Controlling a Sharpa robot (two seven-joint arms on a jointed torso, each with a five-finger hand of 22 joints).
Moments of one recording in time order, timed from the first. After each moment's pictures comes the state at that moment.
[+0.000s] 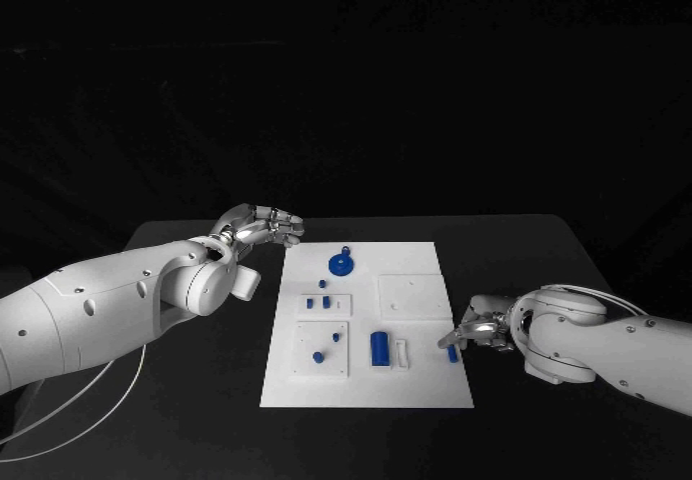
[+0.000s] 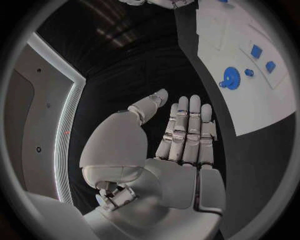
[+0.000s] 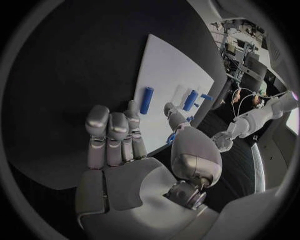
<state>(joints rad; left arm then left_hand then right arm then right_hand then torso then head) 1.27 -0.74 -0.13 1.28 -0.19 -0.29 0.24 1.13 -0.13 0.61 -0.24 0.09 0.89 0.16 0.29 0.50 1.21 0.12 0.07 0.18 0.94 0.10 0.52 0.45 0.03 0.65 0.00 0.63 1.24 1.15 -0.96 -0.15 1.59 -1.25 -0.02 -0.55 0.59 -0.14 0.46 -0.25 0.05 1.02 0.08 0.28 0.58 1.17 -0.02 1.02 1.27 1.31 -0.13 1.21 1.05 0.16 1.26 -0.11 1.08 1.31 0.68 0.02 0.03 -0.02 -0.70</state>
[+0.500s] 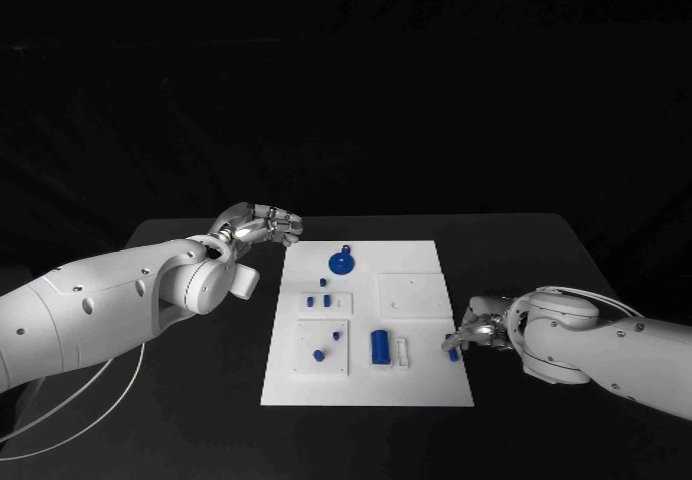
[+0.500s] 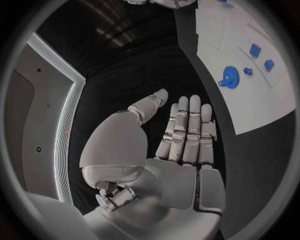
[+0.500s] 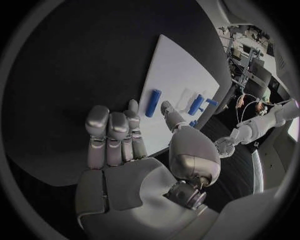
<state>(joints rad) 1.27 -0.75 -0.13 1.28 -0.19 -0.29 0.24 1.13 -0.13 0.61 -0.24 0.09 0.89 0.16 0.29 0.50 1.21 0.12 0.07 0.18 0.94 0.10 0.52 0.45 0.03 0.65 0.00 0.63 1.24 1.14 -0.94 -0.15 1.56 -1.31 -0.02 -0.56 0.64 -0.10 0.46 -0.29 0.05 1.02 0.08 0.29 0.59 1.17 -0.03 1.02 1.27 1.31 -0.13 1.21 1.05 0.16 1.25 -0.11 1.08 1.31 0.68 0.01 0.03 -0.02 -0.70</state>
